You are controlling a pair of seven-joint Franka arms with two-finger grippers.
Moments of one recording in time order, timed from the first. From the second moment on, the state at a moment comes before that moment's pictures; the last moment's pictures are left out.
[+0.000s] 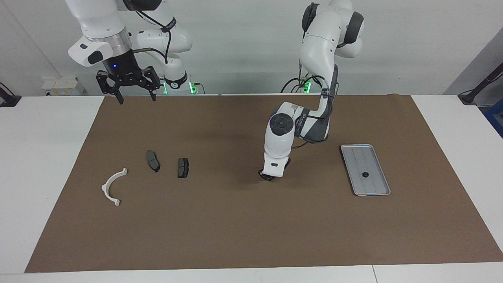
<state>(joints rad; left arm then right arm) -0.61 0.61 0.04 -1.54 -0.02 2.13 -1.03 0.04 -0.09 0.04 -1.63 0.01 1.61 -0.01</state>
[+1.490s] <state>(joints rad) -0.12 0.35 0.09 -1.89 -0.02 2.27 -0.18 0.43 0.09 0.05 -1.66 0.03 1.82 0.80</state>
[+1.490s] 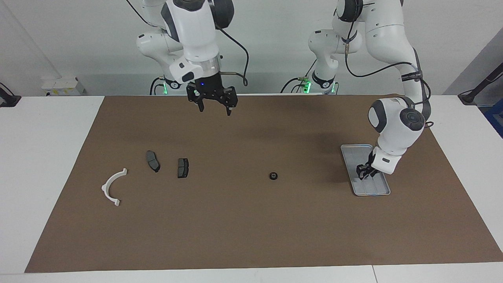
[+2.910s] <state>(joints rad) -0.09 0.35 0.09 -1.96 -0.02 2.33 -0.14 0.63 0.78 0.04 -1.19 -0.07 1.95 1.05</state>
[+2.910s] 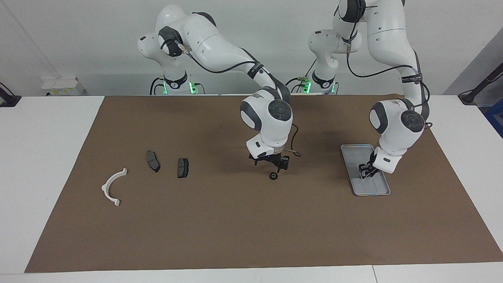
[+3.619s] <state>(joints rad) -0.09 0.34 0.09 -1.92 -0.02 2.26 -0.14 0.65 0.88 0.02 -1.11 -0.07 1.95 1.06</state>
